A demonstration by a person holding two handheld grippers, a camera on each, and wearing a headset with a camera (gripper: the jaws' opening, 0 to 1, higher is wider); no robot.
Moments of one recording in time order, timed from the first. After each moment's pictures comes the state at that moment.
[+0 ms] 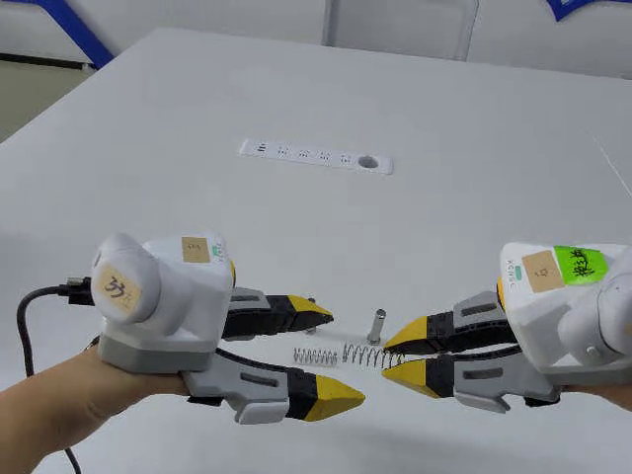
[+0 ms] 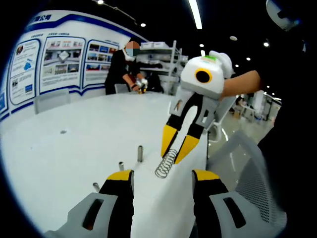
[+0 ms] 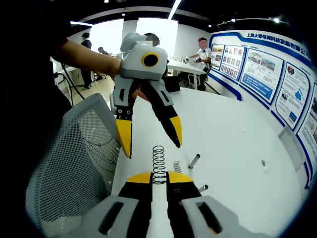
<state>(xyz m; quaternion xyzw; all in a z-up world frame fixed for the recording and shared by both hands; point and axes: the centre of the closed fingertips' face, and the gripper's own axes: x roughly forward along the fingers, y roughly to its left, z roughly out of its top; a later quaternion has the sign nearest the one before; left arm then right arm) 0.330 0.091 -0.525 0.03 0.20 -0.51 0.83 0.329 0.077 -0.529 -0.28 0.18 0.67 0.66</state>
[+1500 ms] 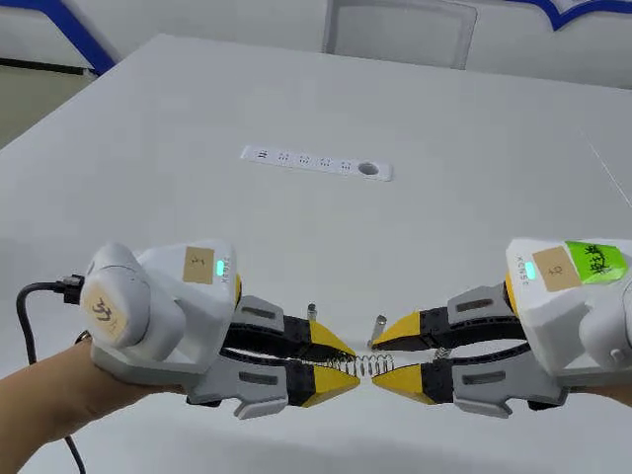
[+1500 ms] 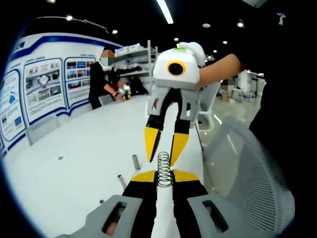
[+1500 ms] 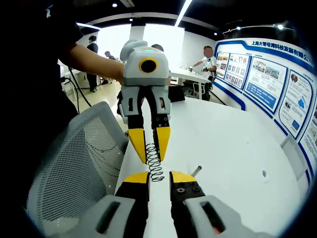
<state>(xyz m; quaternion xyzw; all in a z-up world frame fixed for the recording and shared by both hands) 0.318 0.085 -0.509 0.12 0.15 -0.56 0.80 0.326 0.086 -0.514 -0.27 0.16 0.70 0.65</state>
